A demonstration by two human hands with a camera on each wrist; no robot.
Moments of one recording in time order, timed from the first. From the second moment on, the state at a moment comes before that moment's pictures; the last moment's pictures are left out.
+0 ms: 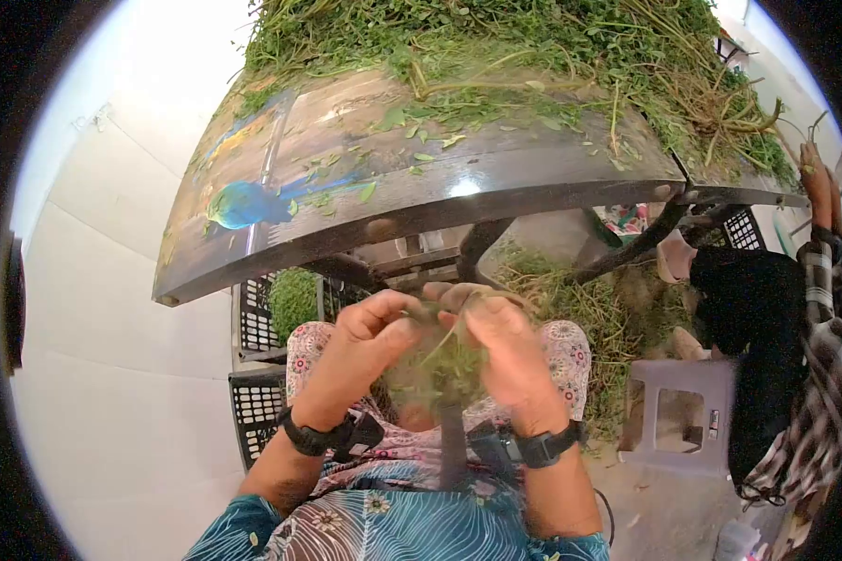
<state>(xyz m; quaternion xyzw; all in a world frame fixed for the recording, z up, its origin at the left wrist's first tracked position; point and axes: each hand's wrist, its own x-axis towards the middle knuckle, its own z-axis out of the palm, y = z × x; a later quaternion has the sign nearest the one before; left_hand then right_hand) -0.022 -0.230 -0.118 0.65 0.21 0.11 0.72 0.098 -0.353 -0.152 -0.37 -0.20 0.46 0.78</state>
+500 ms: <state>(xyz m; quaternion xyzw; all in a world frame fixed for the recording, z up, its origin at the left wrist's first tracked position) -0.029 -0.230 -0.138 0.57 0.20 0.00 0.80 0.086 -0.345 -0.148 -0.49 -0.26 0.46 0.70</state>
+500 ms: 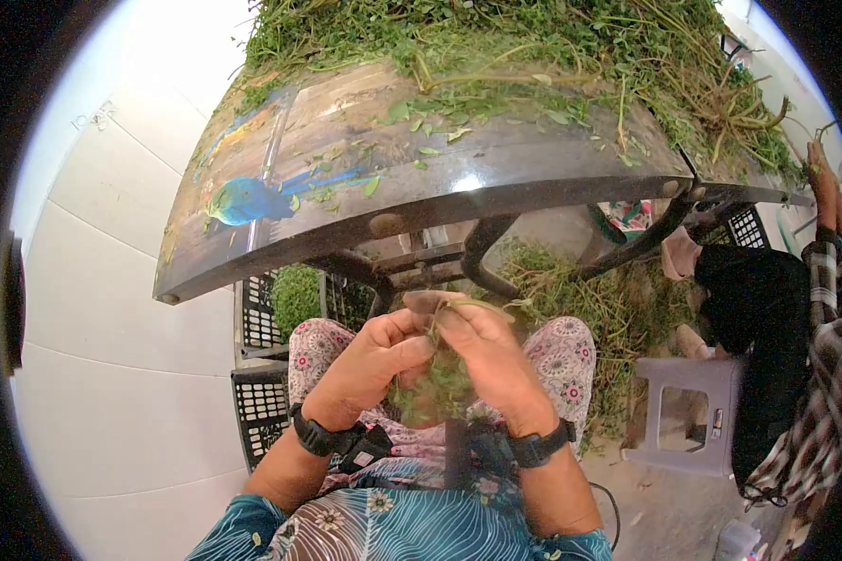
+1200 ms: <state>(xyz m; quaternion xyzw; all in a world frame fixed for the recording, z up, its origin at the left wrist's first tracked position) -0.025 -0.248 -0.146 0.85 0.16 0.18 0.47 0.071 -0.350 -0.156 -0.57 -0.16 0.34 0.73</state>
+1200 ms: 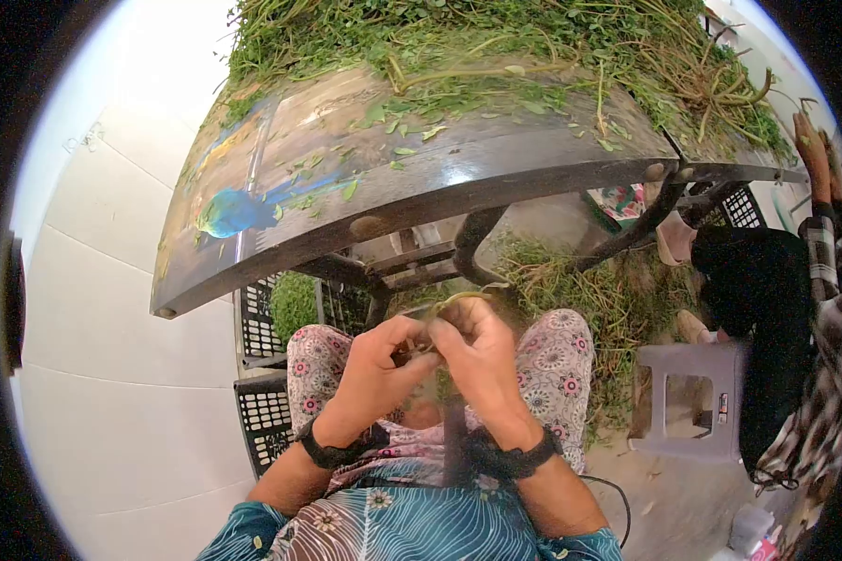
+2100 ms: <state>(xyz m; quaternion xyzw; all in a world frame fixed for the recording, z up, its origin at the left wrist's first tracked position) -0.029 -0.233 -0.134 0.56 0.28 0.07 0.77 0.078 -0.359 -0.148 -0.64 -0.33 0.40 0.57</state>
